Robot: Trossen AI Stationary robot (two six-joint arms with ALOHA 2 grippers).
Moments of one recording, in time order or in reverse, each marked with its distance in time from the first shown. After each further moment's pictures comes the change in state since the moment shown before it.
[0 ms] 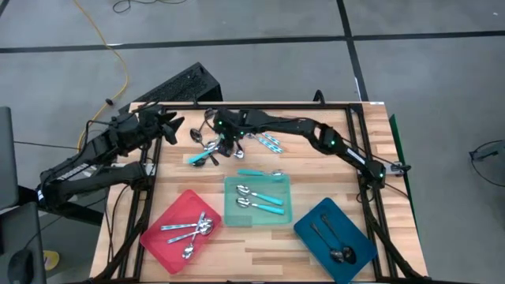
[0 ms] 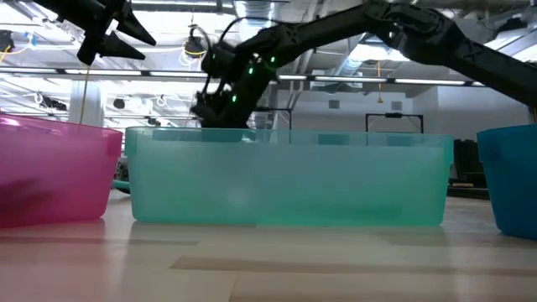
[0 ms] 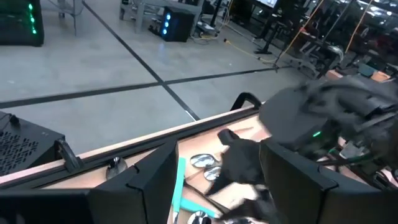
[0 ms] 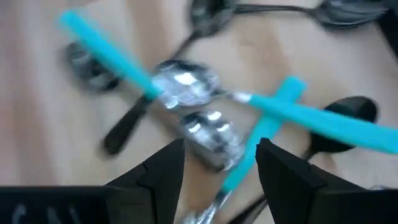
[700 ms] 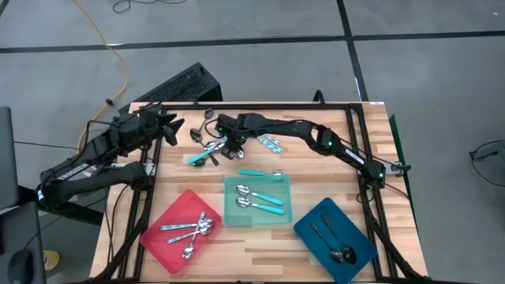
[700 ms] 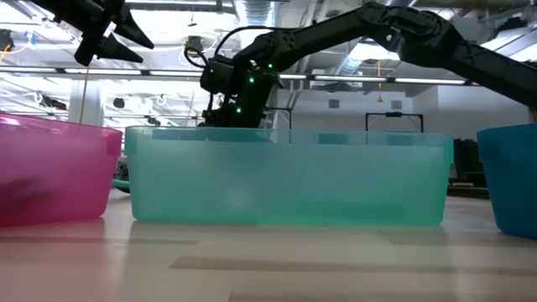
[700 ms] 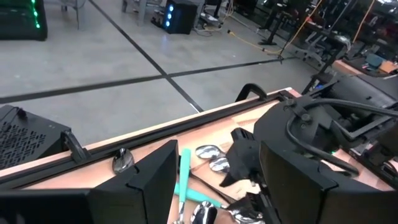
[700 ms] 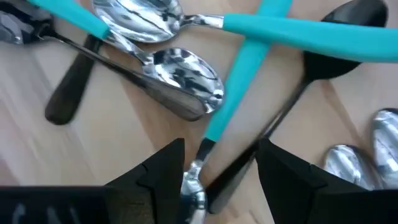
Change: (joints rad) left arm 0.000 0.000 0.000 -0.039 0.000 0.005; right arm 0.001 0.027 -0.010 -0.121 0.081 0.123
